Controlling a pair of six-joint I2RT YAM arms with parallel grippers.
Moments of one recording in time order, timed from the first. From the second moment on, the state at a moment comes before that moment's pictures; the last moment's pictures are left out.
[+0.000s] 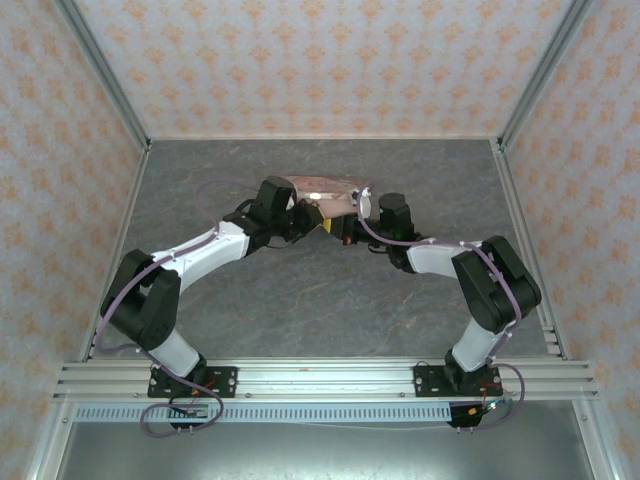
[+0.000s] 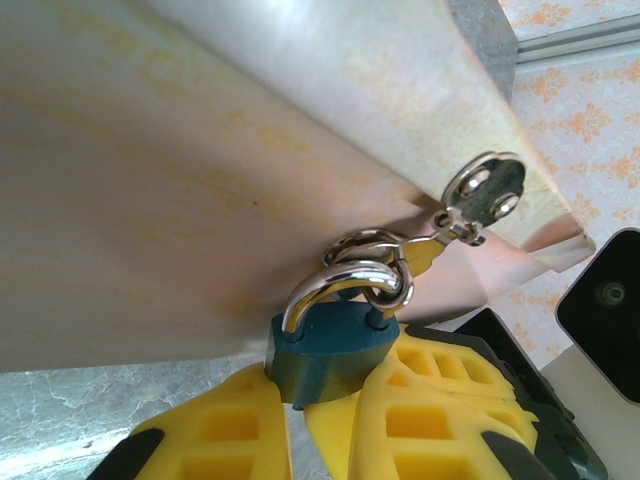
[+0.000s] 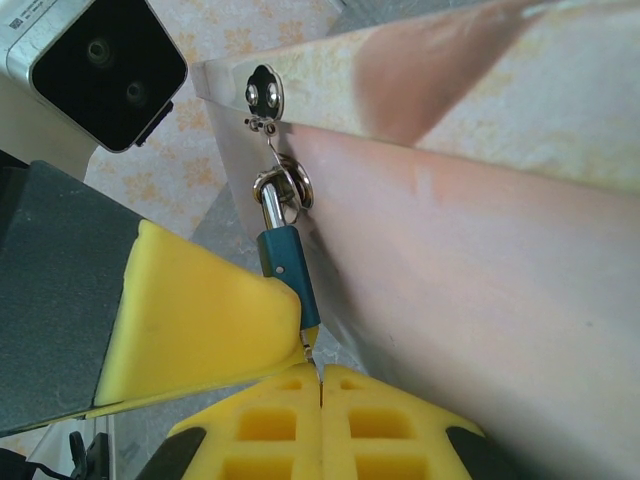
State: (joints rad) left arm -0.50 1.61 1.07 -0.14 0.29 -1.08; right arm 0.47 1.70 0.79 0.57 -0.67 0.55
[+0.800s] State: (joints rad) left arm -0.50 1.61 1.06 -0.09 0.29 -1.10; right arm 0.46 1.70 0.79 0.62 -0.65 0.62
